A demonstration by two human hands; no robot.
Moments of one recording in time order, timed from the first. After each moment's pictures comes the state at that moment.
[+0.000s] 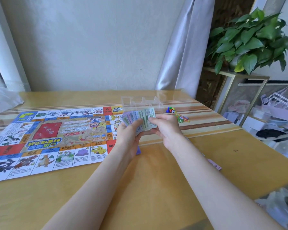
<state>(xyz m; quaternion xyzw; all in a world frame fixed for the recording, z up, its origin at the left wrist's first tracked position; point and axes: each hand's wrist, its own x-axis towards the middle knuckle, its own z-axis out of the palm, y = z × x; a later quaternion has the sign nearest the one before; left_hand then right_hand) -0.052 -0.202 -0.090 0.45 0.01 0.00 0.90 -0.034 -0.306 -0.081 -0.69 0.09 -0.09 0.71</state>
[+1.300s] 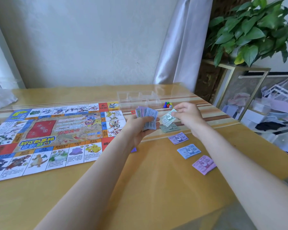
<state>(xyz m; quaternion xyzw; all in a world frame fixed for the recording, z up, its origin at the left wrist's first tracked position) -0.029 -0.226 -0.080 0.55 0.02 -0.15 0.82 -0.011 -0.394 -0.073 -0.85 0.10 -0.14 0.50</state>
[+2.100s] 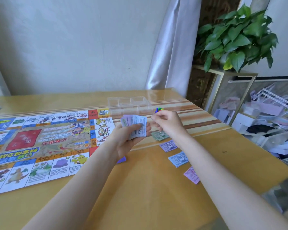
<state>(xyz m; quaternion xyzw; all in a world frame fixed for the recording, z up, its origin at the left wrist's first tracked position) -0.023 -0.219 -0.090 0.49 0.02 -0.17 0.86 -0.017 -0.368 -0.075 -0.84 0.02 -0.14 0.53</state>
